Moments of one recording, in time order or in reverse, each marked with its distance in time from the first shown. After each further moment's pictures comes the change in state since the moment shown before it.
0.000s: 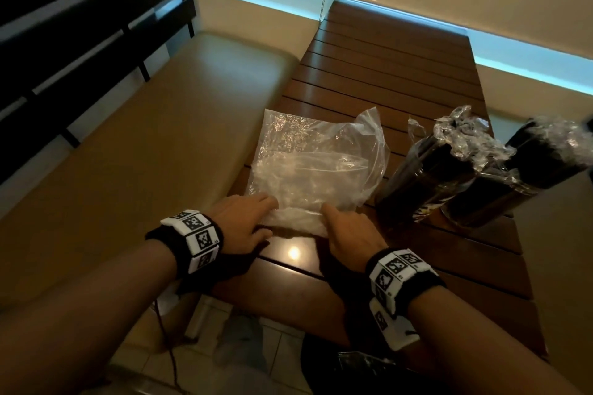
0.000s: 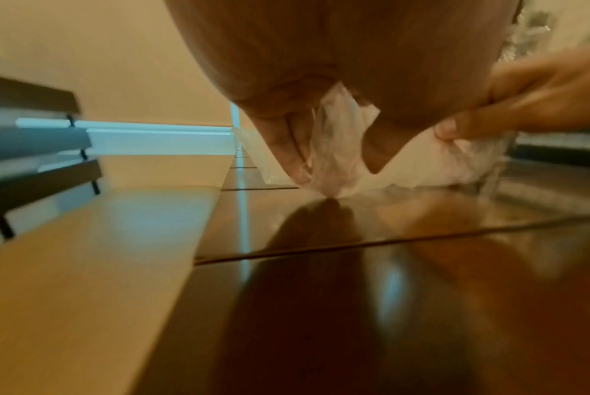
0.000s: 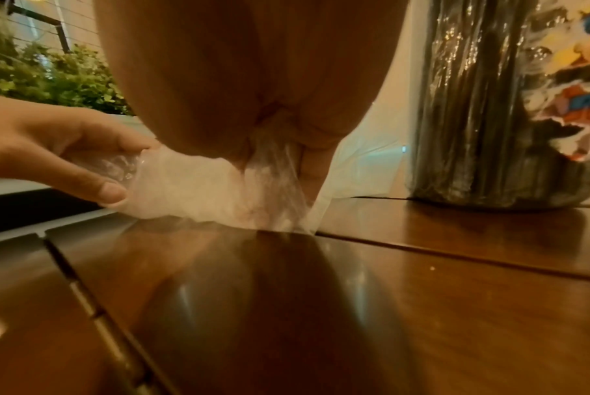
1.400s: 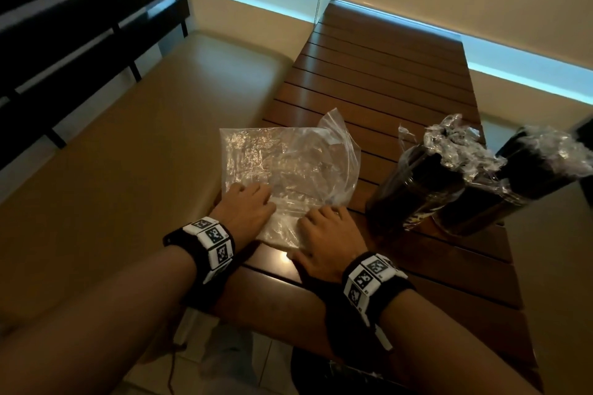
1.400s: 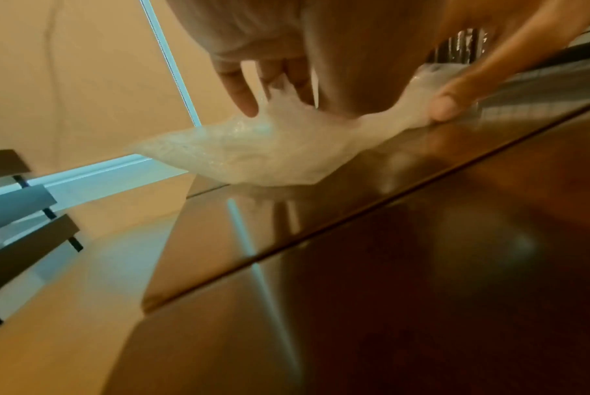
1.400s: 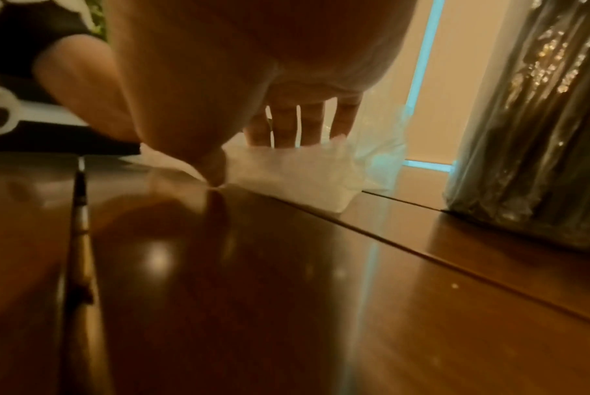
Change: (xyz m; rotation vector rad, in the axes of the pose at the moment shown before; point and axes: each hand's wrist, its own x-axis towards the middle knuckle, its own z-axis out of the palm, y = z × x) left_hand 0.034 0.013 0.012 0.398 0.186 -0.030; right_hand 0.013 0.000 0.017 -0.321 0.076 -0.112
